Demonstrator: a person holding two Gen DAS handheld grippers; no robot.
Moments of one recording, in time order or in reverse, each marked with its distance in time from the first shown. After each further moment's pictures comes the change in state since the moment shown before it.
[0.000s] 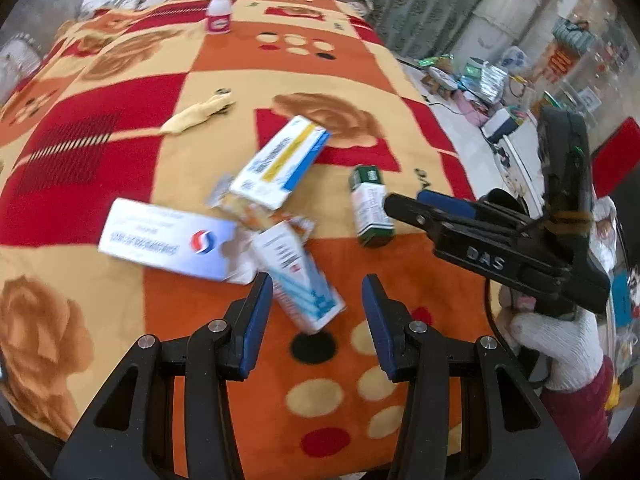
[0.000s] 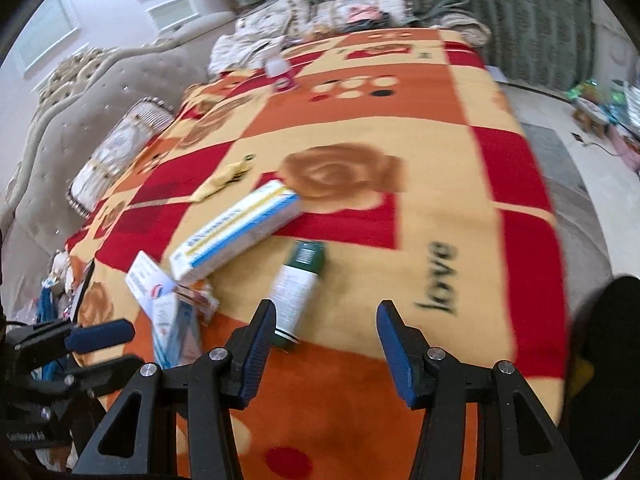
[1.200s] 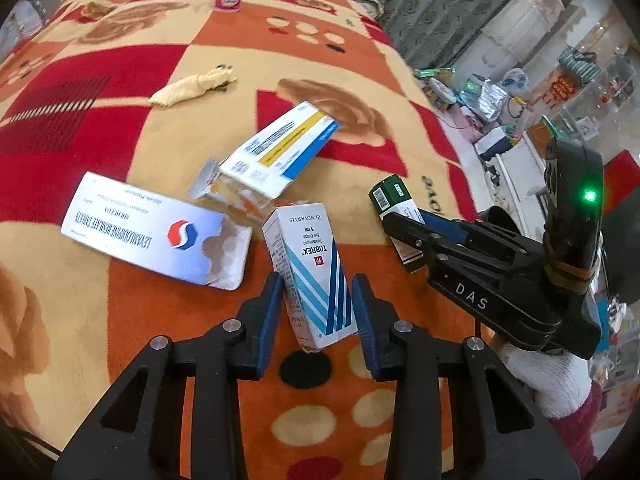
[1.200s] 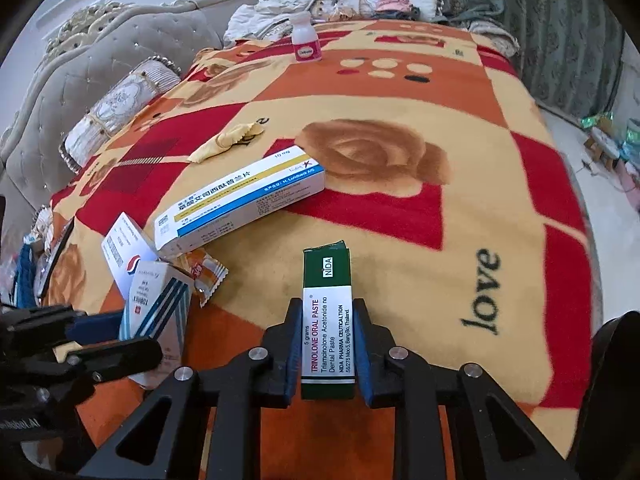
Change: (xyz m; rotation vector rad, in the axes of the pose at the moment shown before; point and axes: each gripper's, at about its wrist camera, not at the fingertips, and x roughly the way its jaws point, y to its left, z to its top) left arm 0.026 0.006 0.005 -0.080 -0.005 -0.088; right arm 0.028 0.017 -0.004 -0.129 0.049 -0.068
